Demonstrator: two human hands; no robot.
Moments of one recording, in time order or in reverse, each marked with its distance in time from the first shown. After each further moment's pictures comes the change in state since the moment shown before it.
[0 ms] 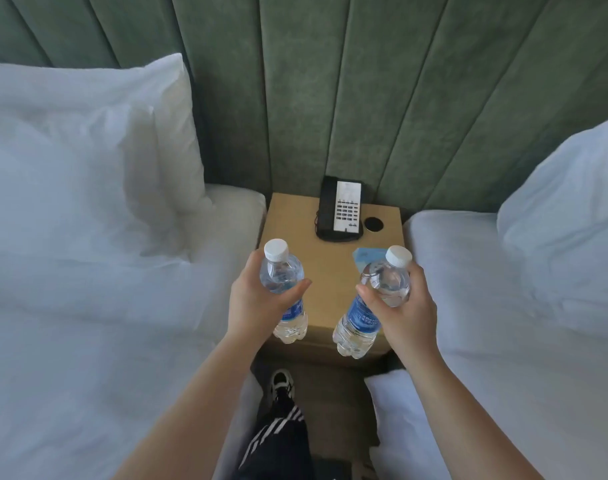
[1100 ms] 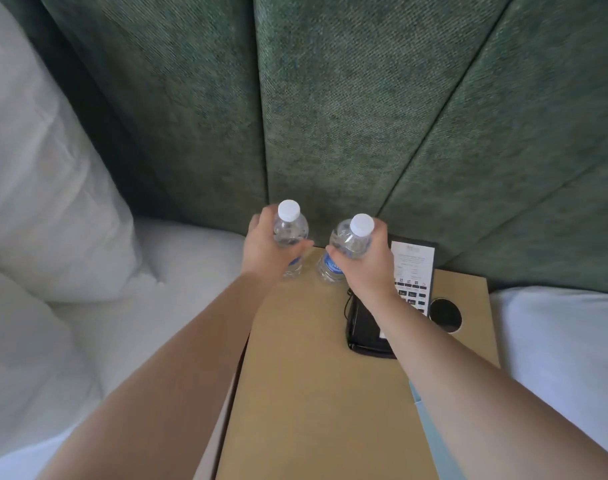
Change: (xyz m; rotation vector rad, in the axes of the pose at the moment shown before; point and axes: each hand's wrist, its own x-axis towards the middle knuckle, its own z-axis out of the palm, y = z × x) left_hand 0.491 -0.207 0.137 0.104 -0.058 -0.139; right_hand 0.439 0.155 0.320 -0.026 -0.157 0.169
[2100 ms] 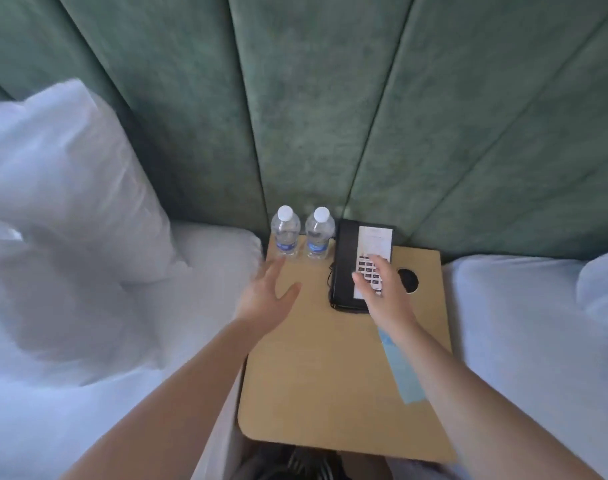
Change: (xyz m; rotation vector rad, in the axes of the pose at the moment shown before) left_hand -0.155 0.065 -0.057 0.305 -0.274 -0.041; right_hand -0.130 -0.045 -0.126 -0.139 -0.165 0.094
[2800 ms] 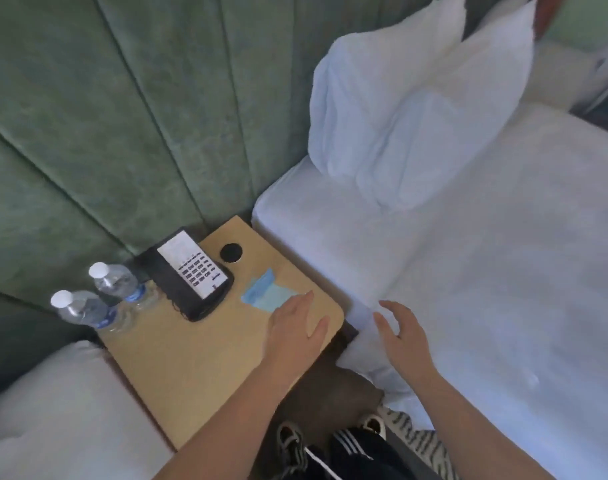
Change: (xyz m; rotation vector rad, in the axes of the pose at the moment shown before) left_hand -0.186 0.132 0.149 0.360 -0.645 0.761; right_hand -0.334 0.124 -0.073 0.159 0.816 0.562
